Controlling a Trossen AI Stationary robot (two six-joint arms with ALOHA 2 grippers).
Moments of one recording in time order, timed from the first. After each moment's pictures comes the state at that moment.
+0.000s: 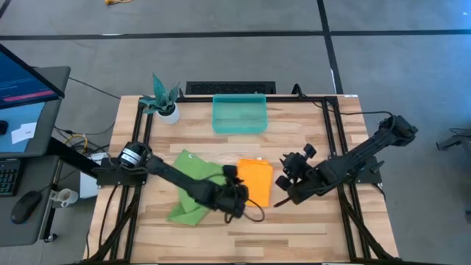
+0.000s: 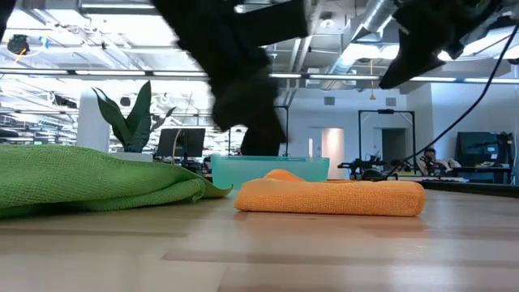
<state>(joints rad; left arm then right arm) -0.39 2.03 1.39 -0.39 -0.73 -0.09 0.53 1.37 0.94 -0.90 0.92 0.97</state>
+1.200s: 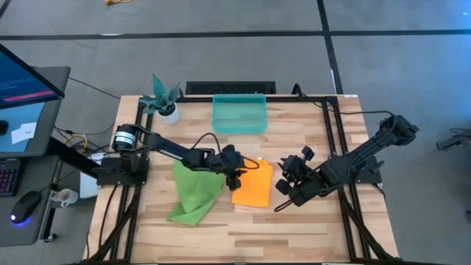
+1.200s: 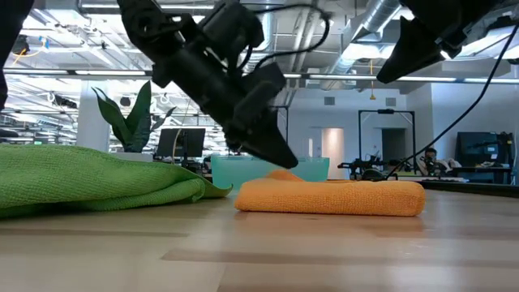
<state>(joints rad) -0.04 1.90 0.99 0.24 -0.14 -0.19 0.55 1.36 0.94 -0.83 0.88 0.93</state>
